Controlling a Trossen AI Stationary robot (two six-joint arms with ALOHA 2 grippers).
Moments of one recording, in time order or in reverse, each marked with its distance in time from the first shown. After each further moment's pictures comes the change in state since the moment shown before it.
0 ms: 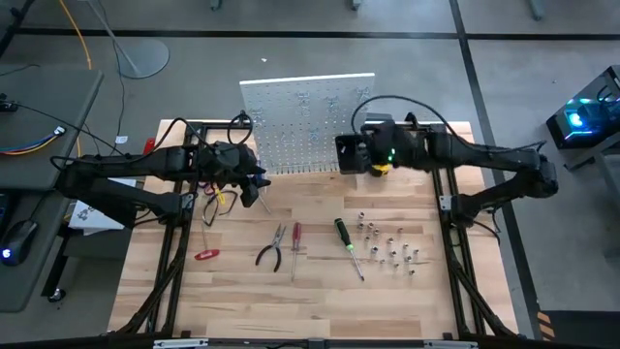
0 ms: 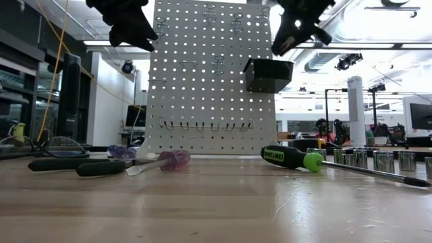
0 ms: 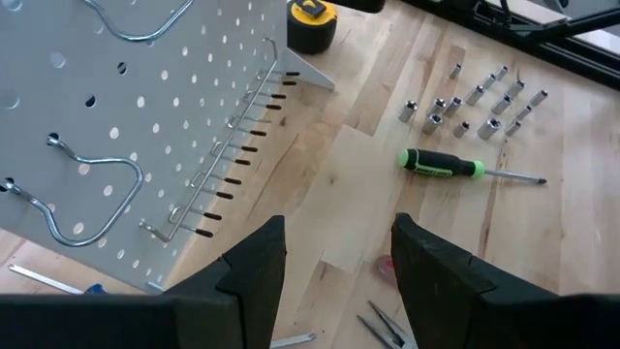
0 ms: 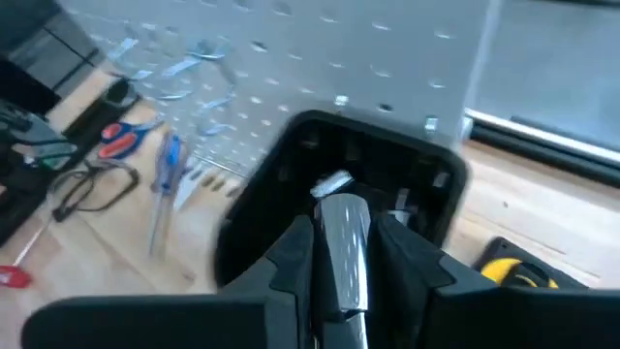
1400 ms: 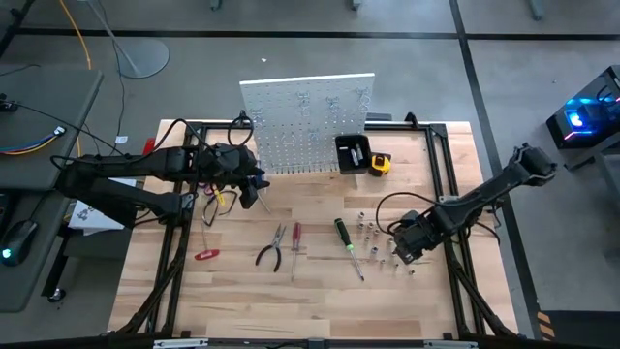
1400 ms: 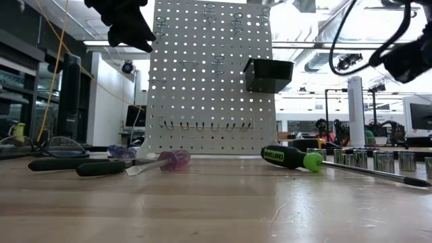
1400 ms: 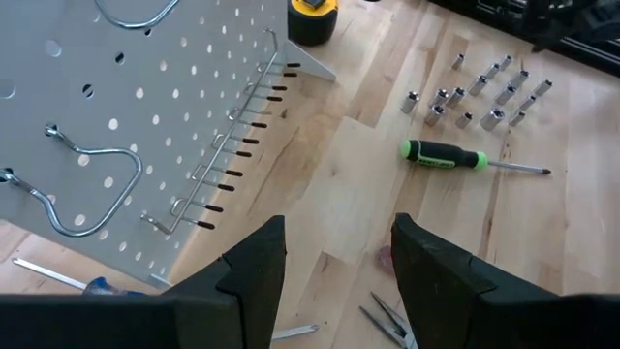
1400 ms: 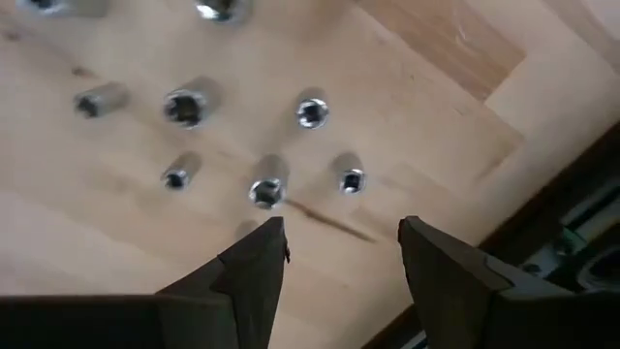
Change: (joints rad) left arm -0.011 0.000 0.000 -0.019 -0.009 0.001; right arm 0.687 -0.027 -0.491 -0.311 -0.552 0.766
